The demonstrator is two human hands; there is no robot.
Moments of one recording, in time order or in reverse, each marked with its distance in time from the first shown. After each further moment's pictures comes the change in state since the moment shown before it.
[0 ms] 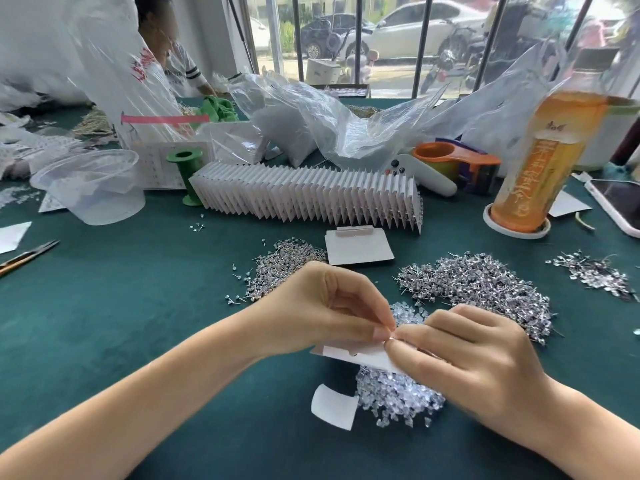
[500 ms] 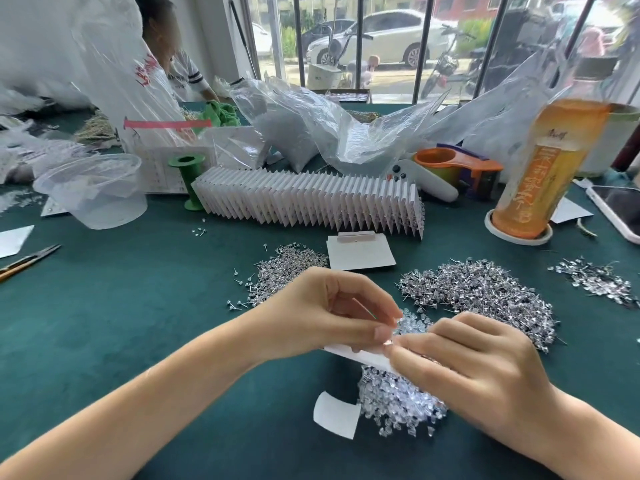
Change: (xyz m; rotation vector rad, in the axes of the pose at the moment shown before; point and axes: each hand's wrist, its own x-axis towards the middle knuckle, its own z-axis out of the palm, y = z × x) left_hand 0.000 0.002 -0.003 0.023 0.030 -0.018; right_hand -0.002 0.000 0.002 0.018 0.025 0.008
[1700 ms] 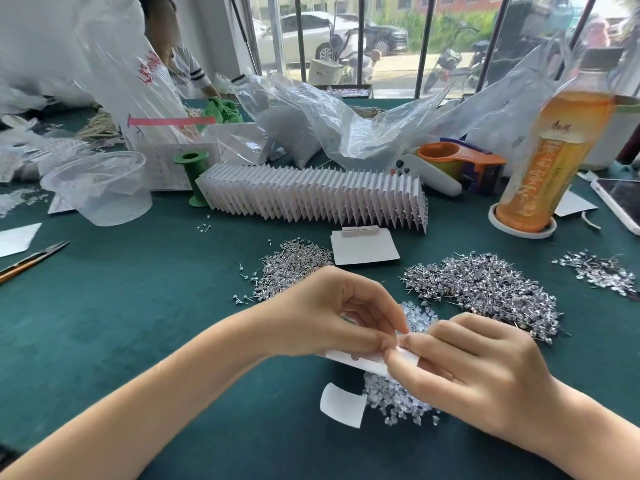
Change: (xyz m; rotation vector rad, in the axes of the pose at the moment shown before) left_hand -0.001 0.005 0.001 0.257 -0.079 0.029; right_hand -0.001 -0.004 0.004 -0.076 0.033 -0.100
